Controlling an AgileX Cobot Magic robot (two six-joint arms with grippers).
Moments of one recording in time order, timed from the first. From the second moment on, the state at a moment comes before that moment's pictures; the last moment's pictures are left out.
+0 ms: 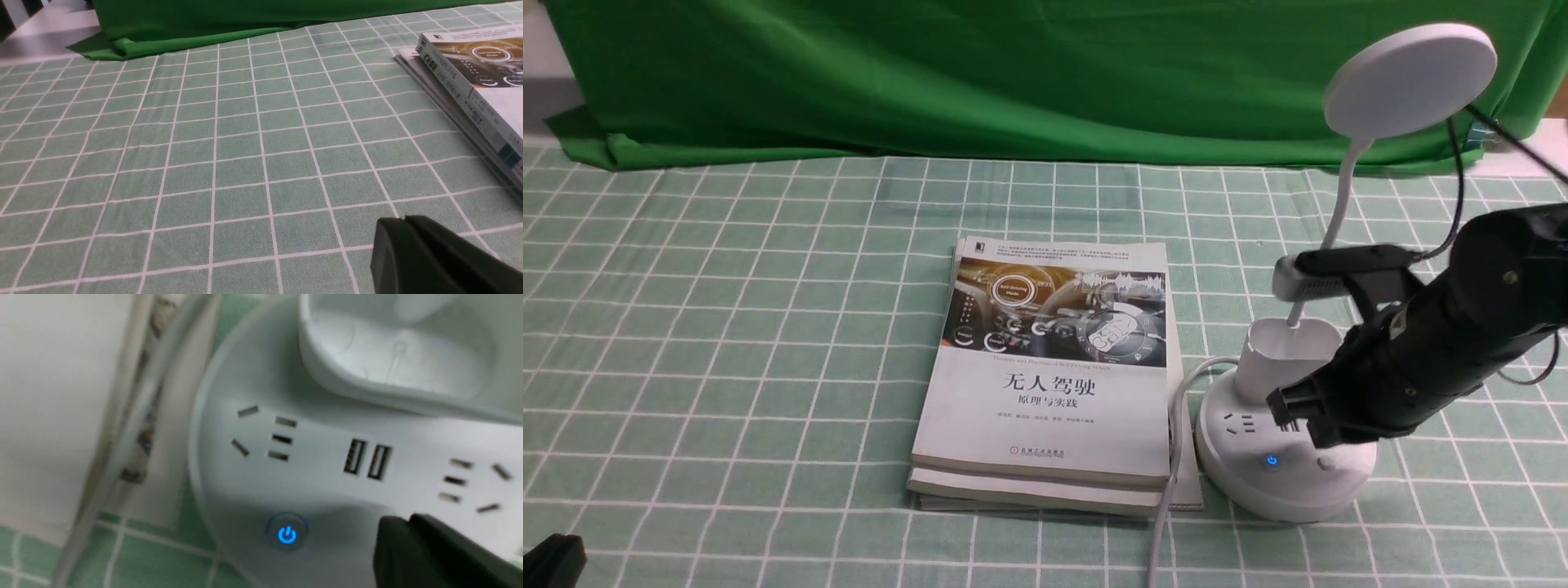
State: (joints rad) right arm 0.34 1.65 -1.00 0.08 0.72 -0.01; left arm 0.02 0.00 0.01 -0.20 0.31 0.39
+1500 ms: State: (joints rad) right arm 0.13 0.30 -0.24 -0.01 0.27 0.08; left arm 0.02 0.00 0.01 -0.20 0.31 0.39
